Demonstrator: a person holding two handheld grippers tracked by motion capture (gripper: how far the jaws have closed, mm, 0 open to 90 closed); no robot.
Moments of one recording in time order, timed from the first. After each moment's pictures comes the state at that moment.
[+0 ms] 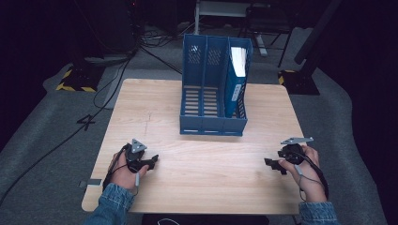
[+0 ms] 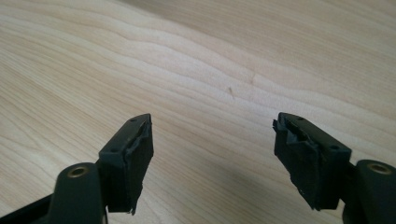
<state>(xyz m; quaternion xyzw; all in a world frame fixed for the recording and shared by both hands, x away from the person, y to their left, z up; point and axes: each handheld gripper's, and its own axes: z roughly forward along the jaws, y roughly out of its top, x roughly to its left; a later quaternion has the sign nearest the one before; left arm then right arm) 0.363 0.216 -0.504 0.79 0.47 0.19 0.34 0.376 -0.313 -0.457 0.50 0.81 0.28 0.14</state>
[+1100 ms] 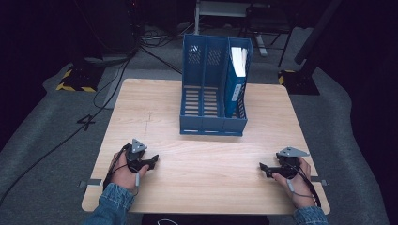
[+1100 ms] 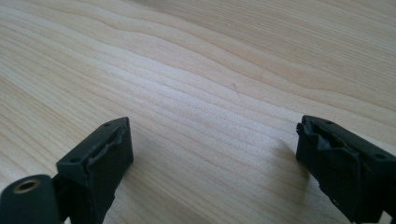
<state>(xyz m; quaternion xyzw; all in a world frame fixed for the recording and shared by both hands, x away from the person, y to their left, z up) 0.364 0.216 -0.504 0.79 0.47 0.19 0.34 0.367 -0.315 -0.506 0.46 0.79 0.34 0.20</state>
